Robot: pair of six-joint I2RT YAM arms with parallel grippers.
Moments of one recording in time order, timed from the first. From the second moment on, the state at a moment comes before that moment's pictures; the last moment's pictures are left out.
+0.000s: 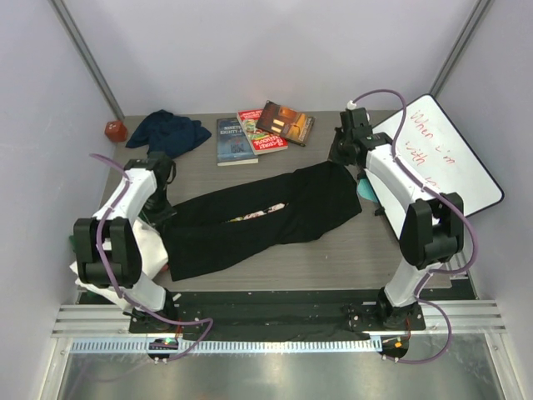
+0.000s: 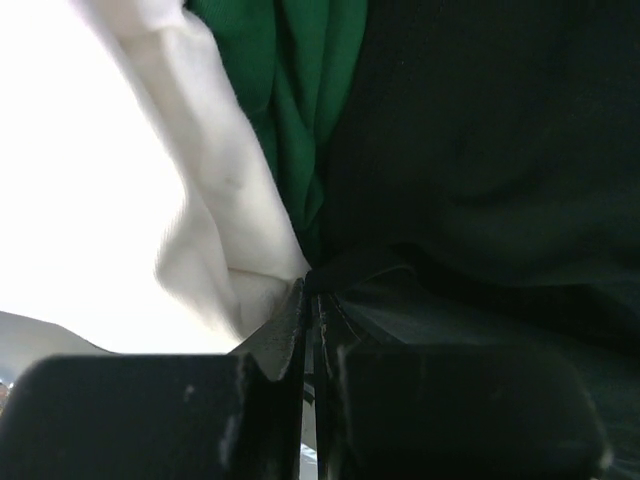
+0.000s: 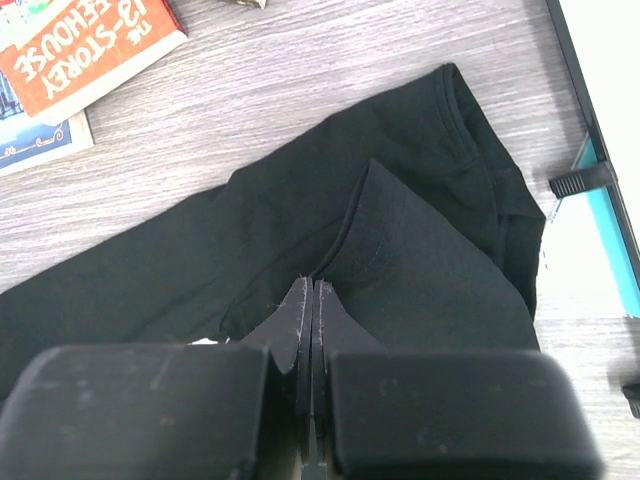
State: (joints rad) left arm -0.01 1.58 1.18 -1.17 -0.32 -0.66; right arm 0.26 1.73 1.46 -0.55 0.07 0.47
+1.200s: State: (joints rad) left arm -0.30 1.69 1.29 -1.11 -0.16 -0.68; right arm 0.38 1.72 1.35 -0.56 0.07 0.42
